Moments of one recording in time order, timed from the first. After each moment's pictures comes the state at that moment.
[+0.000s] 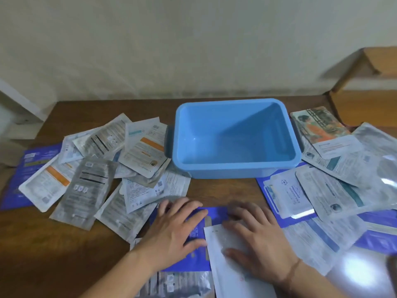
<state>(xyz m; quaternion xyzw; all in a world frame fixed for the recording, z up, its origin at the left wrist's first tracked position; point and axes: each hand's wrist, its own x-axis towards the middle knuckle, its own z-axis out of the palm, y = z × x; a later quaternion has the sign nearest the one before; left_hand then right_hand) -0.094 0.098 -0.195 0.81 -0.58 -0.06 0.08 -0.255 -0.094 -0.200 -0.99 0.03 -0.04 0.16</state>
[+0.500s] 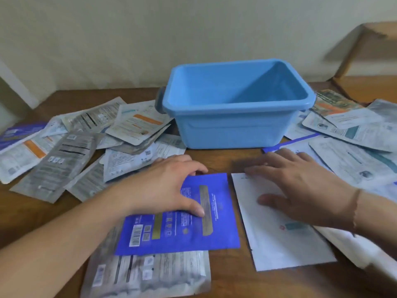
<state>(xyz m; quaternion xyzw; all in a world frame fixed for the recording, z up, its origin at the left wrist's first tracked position) -0.087 0.073 -0.172 0.84 -0.51 -0.18 0.08 -0.253 -0.145 -0.192 -1.00 0.02 -0.02 0.01</state>
